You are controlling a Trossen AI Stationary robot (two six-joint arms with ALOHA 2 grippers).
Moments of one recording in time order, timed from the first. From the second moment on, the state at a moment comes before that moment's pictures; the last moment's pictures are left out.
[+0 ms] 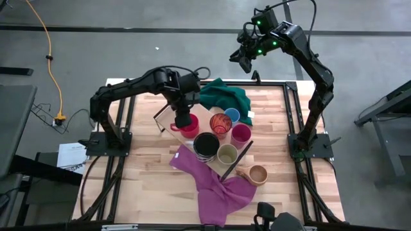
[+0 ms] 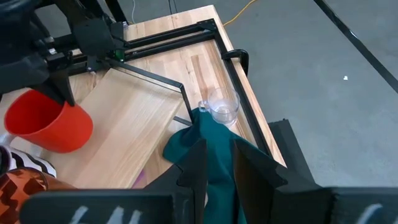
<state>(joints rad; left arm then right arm) 0.35 1.76 1.92 -1.47 0.12 -0.03 -0.75 1.81 2.27 -1.22 -0.47 -0.29</state>
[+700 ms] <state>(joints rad) 0.35 1.76 1.92 -1.47 0.14 -0.10 -0.75 1.81 2.27 -1.23 -0.47 -0.29</state>
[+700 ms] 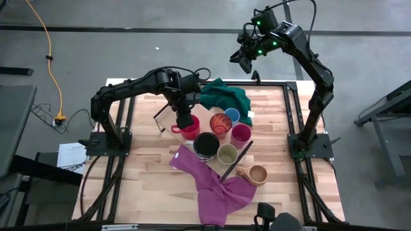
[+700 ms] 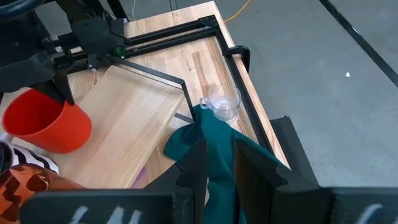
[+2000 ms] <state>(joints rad) 0.35 1.77 1.92 -1.50 0.09 -0.11 -0.75 1.81 2.27 -1.23 -0.47 -0.30</state>
